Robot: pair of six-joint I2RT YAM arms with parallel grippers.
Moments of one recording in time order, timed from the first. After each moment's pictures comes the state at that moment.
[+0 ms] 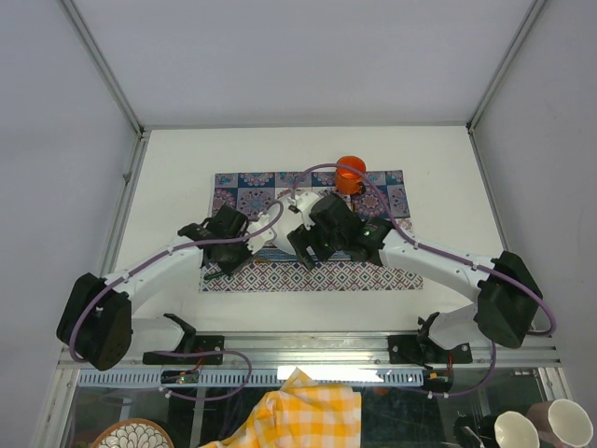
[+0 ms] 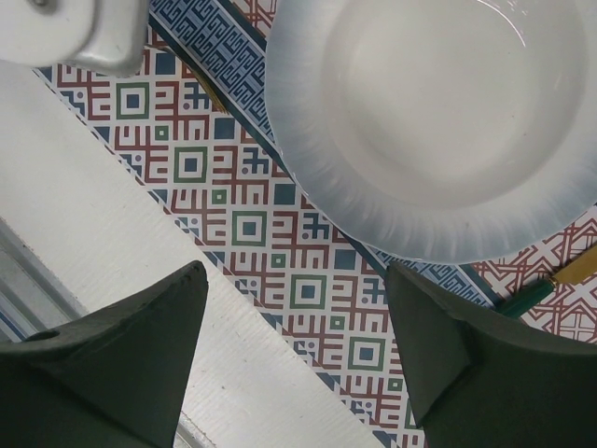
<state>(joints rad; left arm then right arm) -0.55 1.26 0.74 -0.64 0.09 0.41 0.93 1.40 1.02 -0.42 -0.01 0.11</state>
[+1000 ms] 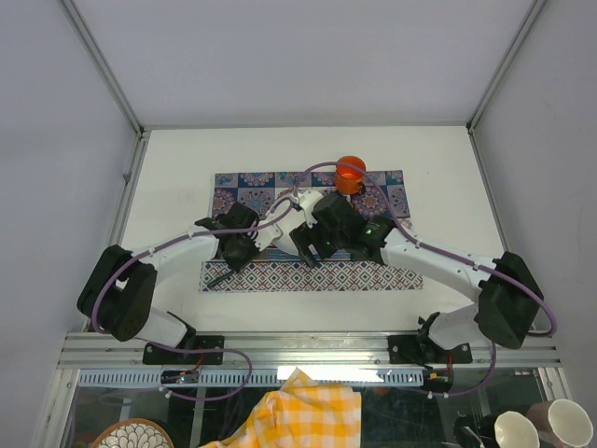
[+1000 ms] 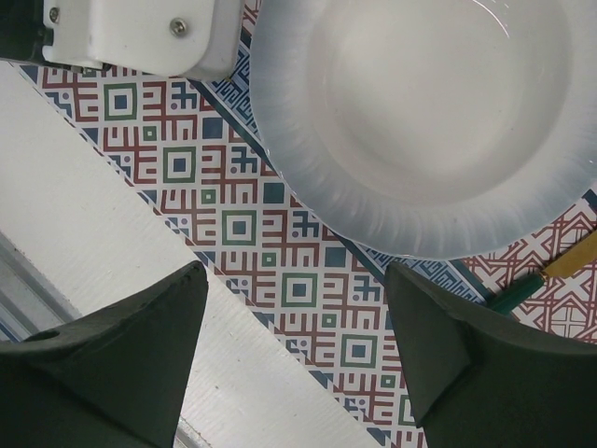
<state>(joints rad) -0.56 1.45 0.76 -0.53 0.06 0.39 0.92 1.40 1.02 -0.42 -0.01 0.10</state>
